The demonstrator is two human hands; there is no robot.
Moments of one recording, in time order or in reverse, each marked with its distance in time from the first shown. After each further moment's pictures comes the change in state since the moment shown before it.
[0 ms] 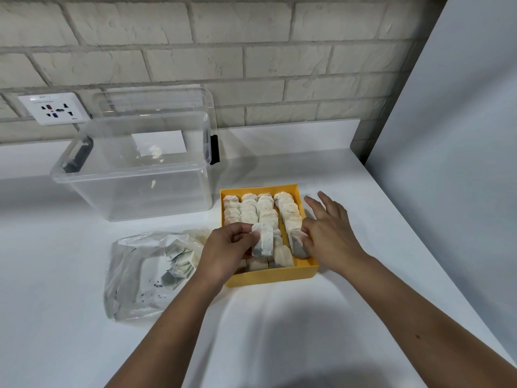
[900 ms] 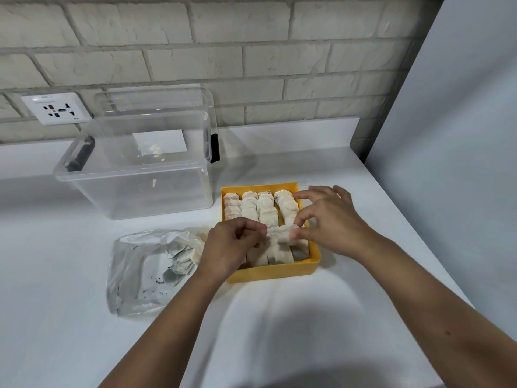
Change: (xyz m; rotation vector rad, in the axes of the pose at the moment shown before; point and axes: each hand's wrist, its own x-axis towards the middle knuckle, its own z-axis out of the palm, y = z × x) left_hand -0.004 0.010 0.001 0.191 -0.039 0.139; right_hand 0.000 0.000 -0.049 0.301 -0.052 -0.068
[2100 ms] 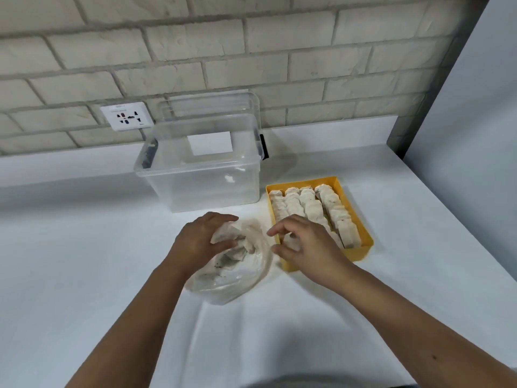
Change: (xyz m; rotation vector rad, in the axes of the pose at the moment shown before) left_hand -0.014 -0.052 -0.152 0.780 -0.032 0.279; right_hand -0.019 -0.116 0.067 0.523 0.139 -0.140
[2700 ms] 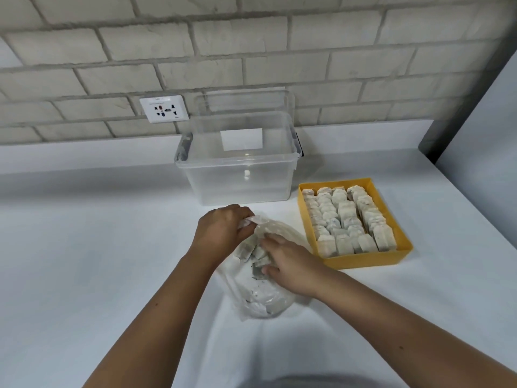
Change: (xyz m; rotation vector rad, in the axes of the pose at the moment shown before) left_hand -0.011 -0.014 -0.028 0.186 0.195 0.006; right_hand 0.029 -0.040 0.089 -0.323 -0.440 0.005
